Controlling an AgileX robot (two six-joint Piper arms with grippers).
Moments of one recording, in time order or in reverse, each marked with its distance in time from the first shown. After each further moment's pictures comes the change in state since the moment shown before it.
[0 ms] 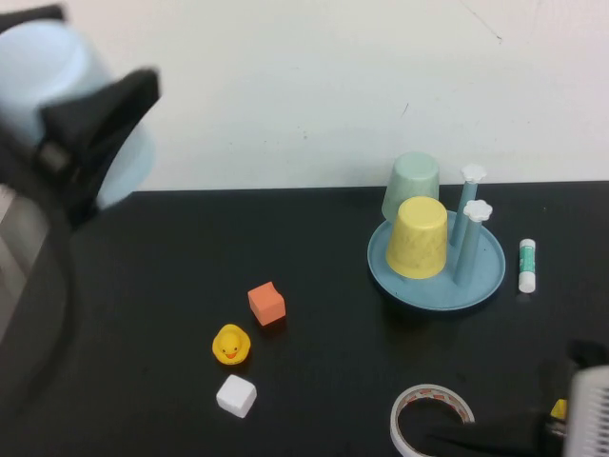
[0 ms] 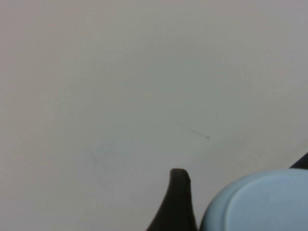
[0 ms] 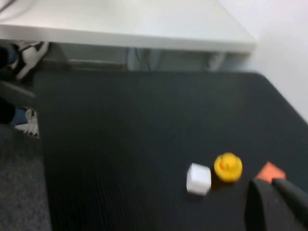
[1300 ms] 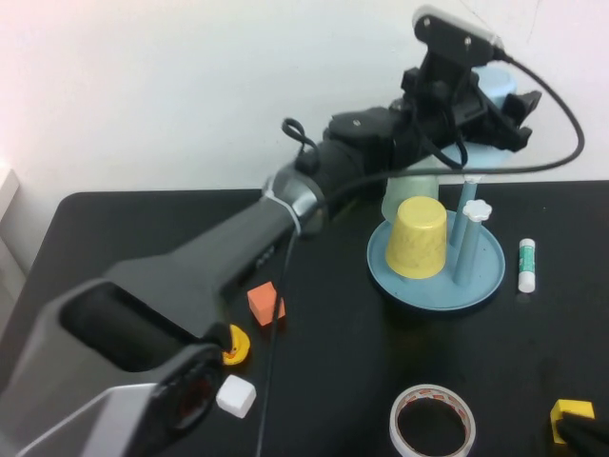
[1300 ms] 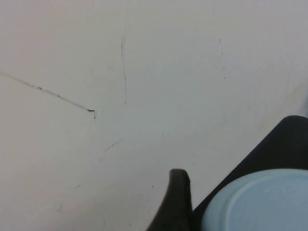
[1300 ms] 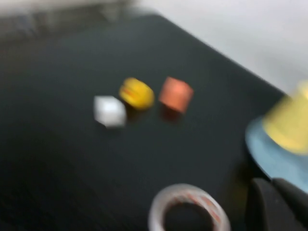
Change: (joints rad) right arm 0.000 -0.262 0.274 0.406 -0.334 -0.196; left arm -0.551 1.512 -1.386 -0.011 -0.351 -0.148
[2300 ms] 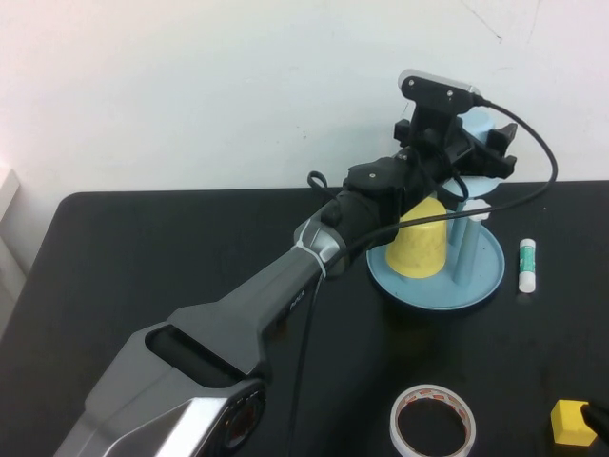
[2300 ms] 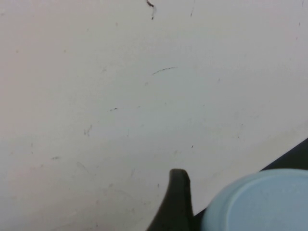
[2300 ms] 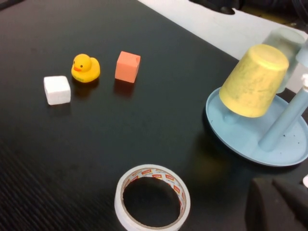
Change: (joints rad) right arm 0.000 -0.001 0.015 0.079 -0.161 -0.037; left arm -0.003 0.311 -0.332 -0.009 -0.117 -0.137
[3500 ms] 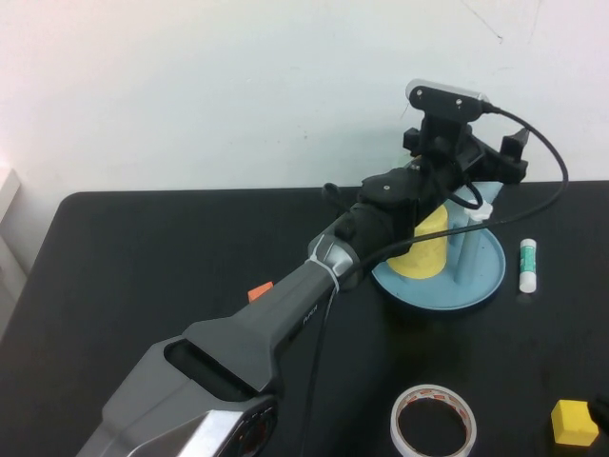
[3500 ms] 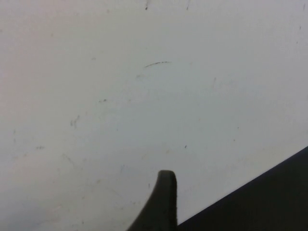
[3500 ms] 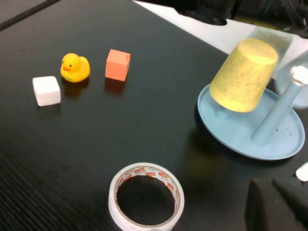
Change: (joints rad) right arm 0.000 0.000 0.000 0.005 -0.030 0.021; left arm -0.028 0.057 -0.080 -0.014 -0.052 -0.028
